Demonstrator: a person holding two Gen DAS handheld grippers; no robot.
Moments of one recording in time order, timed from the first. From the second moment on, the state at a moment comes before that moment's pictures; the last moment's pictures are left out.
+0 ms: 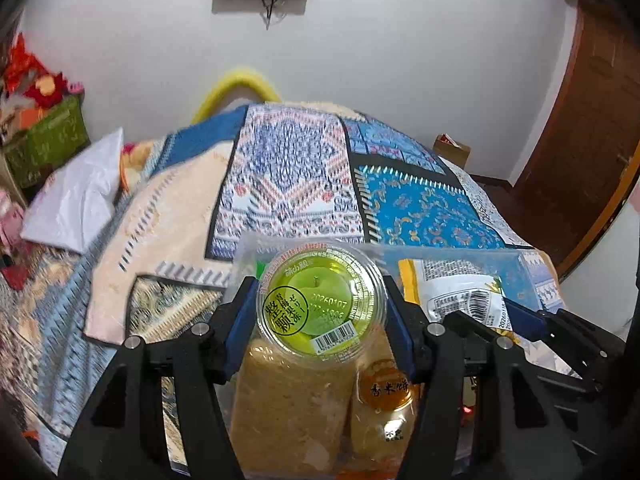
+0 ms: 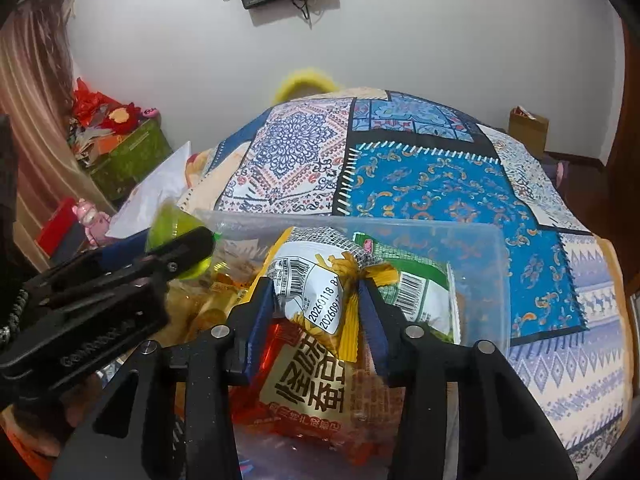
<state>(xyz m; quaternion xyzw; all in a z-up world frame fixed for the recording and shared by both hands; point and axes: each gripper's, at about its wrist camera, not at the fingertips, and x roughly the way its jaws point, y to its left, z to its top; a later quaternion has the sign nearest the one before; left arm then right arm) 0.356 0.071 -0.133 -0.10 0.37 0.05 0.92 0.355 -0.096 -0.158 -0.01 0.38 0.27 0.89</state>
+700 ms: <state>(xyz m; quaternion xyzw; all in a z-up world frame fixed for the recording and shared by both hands) 0.234 0.056 -0.028 -0.07 0.25 0.01 0.97 0.282 -0.134 -0.084 -0.01 0.31 0.28 0.91</state>
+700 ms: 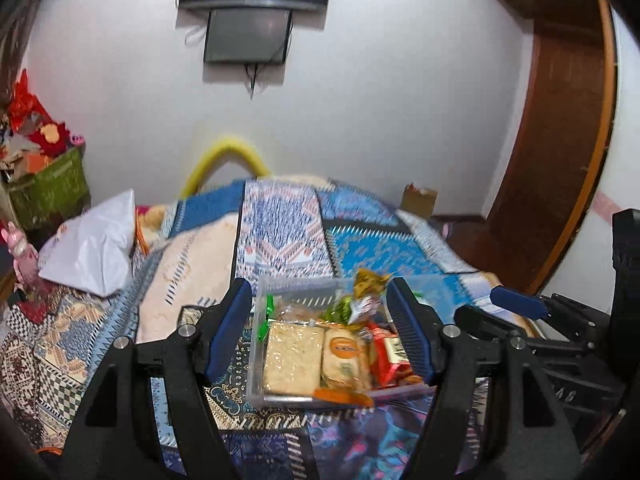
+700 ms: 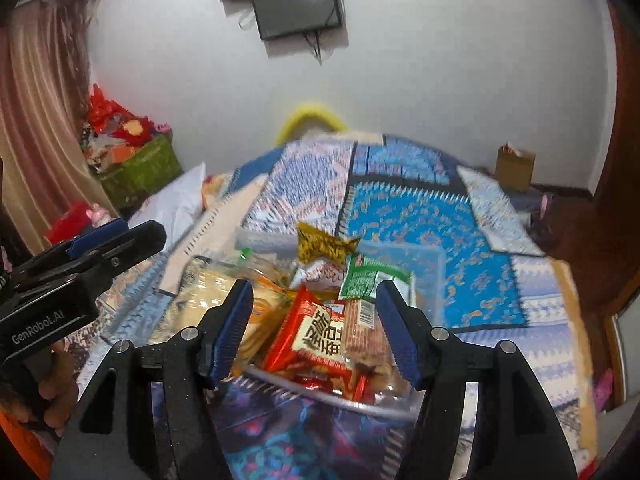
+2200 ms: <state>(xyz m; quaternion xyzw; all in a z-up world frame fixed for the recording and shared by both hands) 0.088 0.023 0.028 -0.03 0.15 0.01 0.99 0.139 -0.195 -0.018 0.01 0.16 0.27 0.95</state>
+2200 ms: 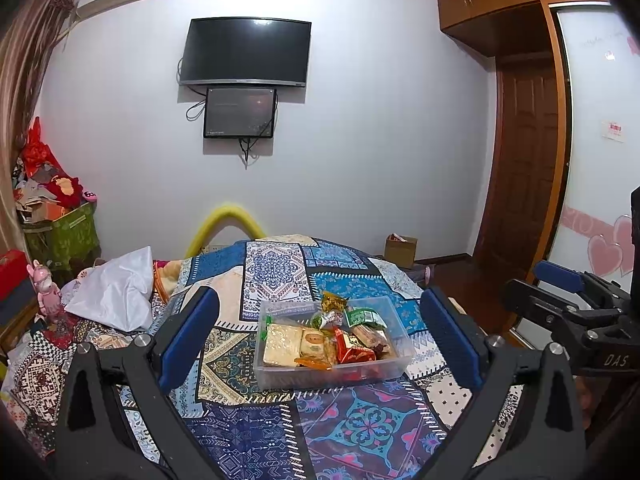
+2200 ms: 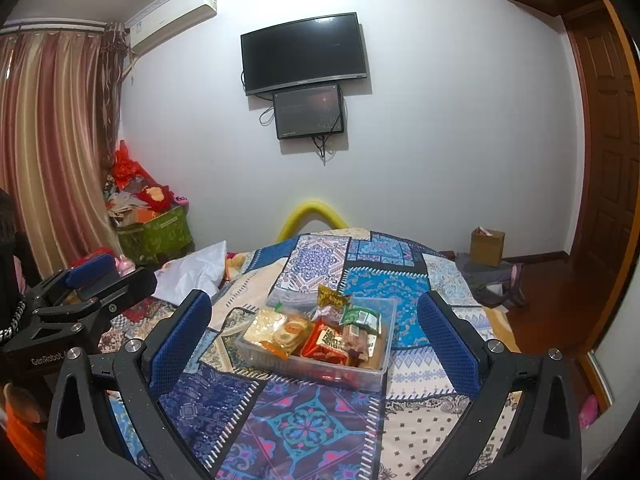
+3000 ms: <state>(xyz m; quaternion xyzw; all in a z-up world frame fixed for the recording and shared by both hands) 0.087 0.020 0.027 -0.03 0.15 0.00 0.99 0.138 -0.196 -0.015 0.01 0.15 0.27 0.95</state>
